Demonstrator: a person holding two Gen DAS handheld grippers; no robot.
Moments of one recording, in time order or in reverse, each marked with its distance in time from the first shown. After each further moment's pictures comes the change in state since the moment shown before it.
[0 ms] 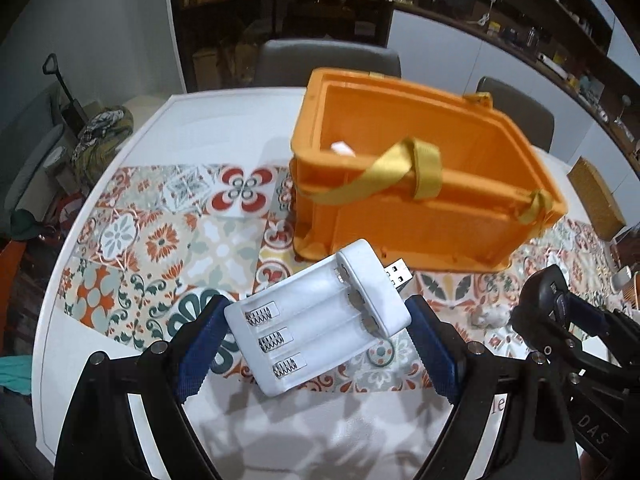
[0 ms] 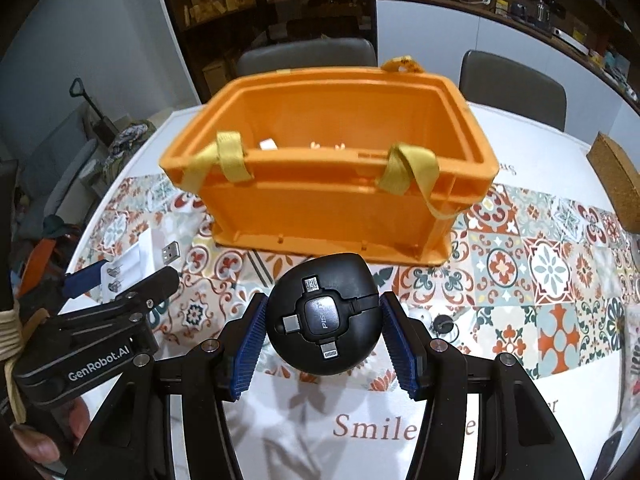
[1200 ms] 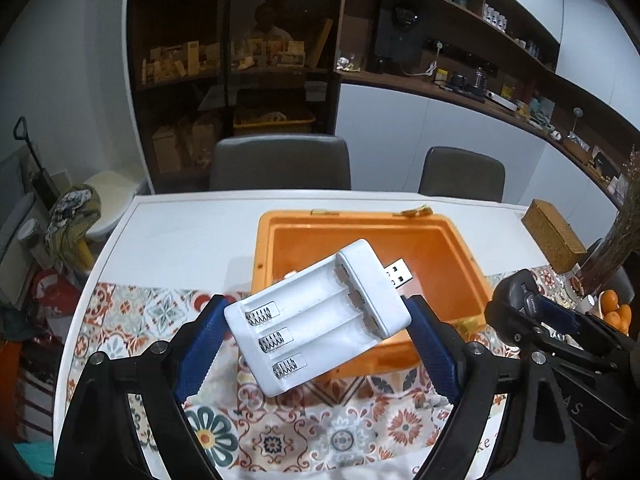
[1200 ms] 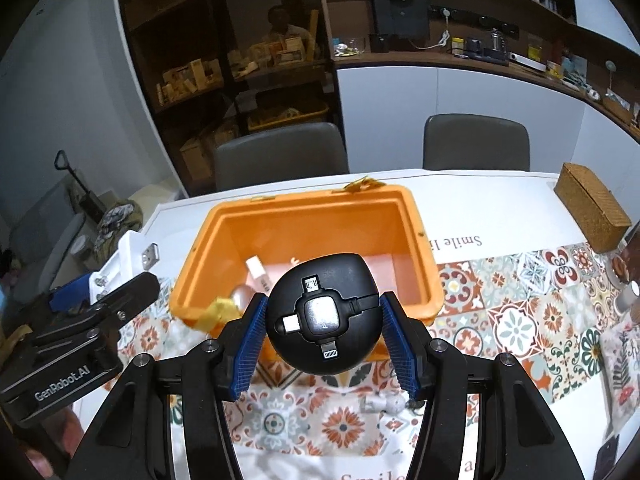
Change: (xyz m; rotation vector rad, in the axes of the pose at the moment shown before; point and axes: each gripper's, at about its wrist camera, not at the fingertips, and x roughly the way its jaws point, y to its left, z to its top) left arm -0.057 -0.025 0.104 0.109 -0.199 -0.127; right arm -0.054 -0.018 0.080 0.133 -0.199 -0.053
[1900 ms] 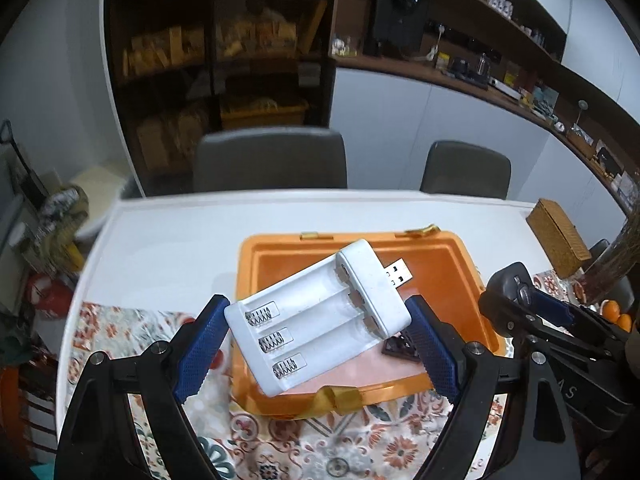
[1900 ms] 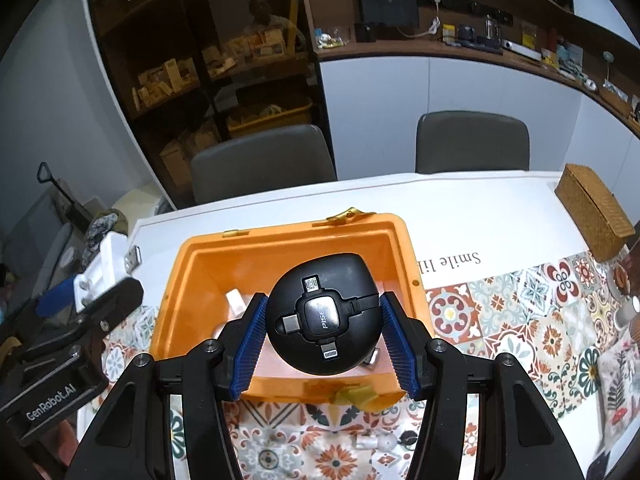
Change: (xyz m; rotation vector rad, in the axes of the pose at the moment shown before) left arm 0.056 0.000 0.052 0.002 0.101 -0.025; right arm 0.049 -0.015 0.061 0.040 0.074 -0.022
